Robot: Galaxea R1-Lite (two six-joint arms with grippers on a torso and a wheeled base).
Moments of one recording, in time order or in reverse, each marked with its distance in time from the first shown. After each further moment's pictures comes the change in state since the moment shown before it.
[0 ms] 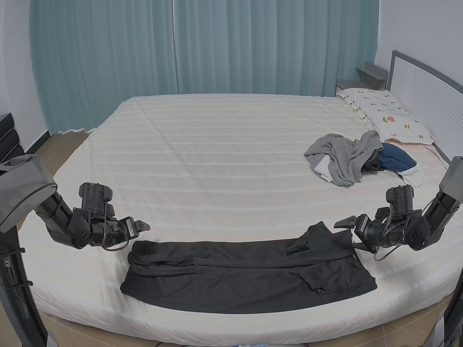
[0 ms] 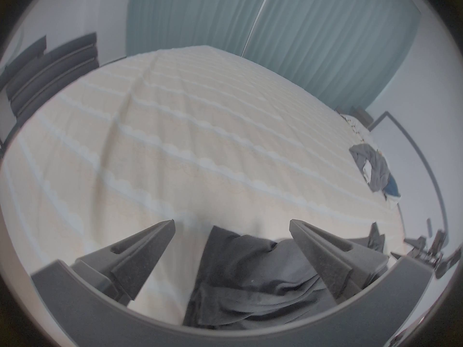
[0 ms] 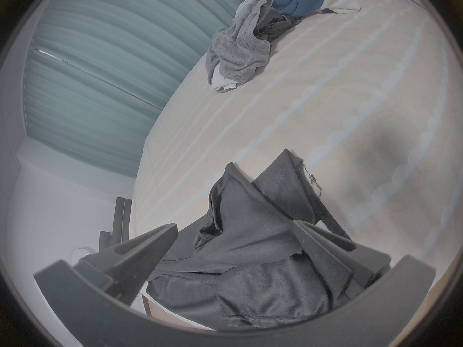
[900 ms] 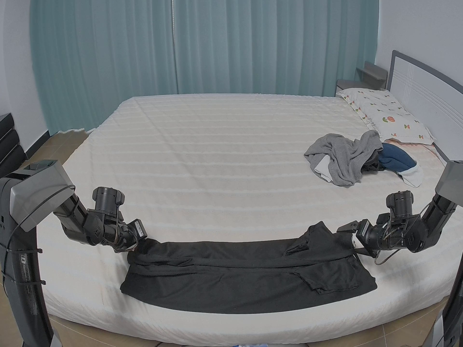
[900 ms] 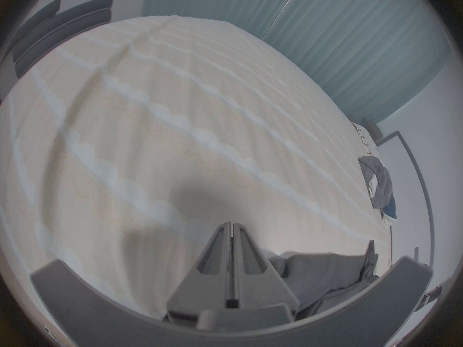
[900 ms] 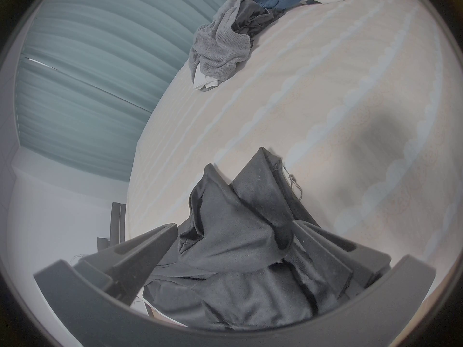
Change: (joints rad) left arm 0.004 0.133 -0.127 0.062 0.011 -0.104; right arm -0.036 0.074 -0.019 -0.012 0.003 0.004
